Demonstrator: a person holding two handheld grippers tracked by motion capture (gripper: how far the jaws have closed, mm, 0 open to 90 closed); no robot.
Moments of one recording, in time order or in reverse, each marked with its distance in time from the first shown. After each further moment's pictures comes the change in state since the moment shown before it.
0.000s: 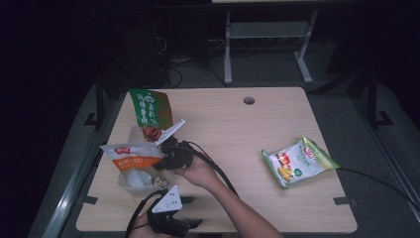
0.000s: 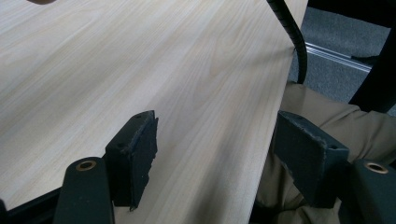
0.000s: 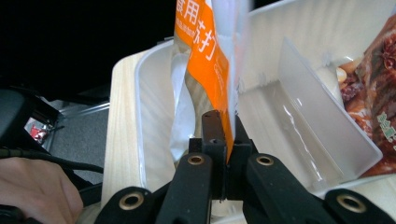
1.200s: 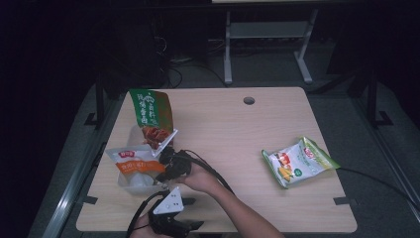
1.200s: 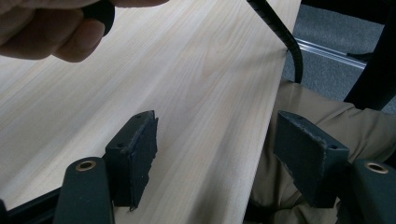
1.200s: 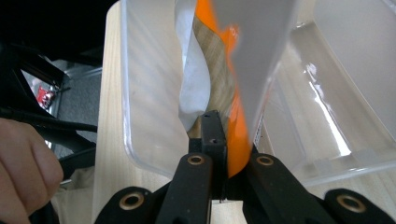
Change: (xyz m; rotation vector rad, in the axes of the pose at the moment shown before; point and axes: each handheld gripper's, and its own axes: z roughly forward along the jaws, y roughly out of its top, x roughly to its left) left arm -0.001 0.001 0.001 0.008 -0.012 0.030; right arm -0.001 -0.017 0.029 0.147 0.044 -0.023
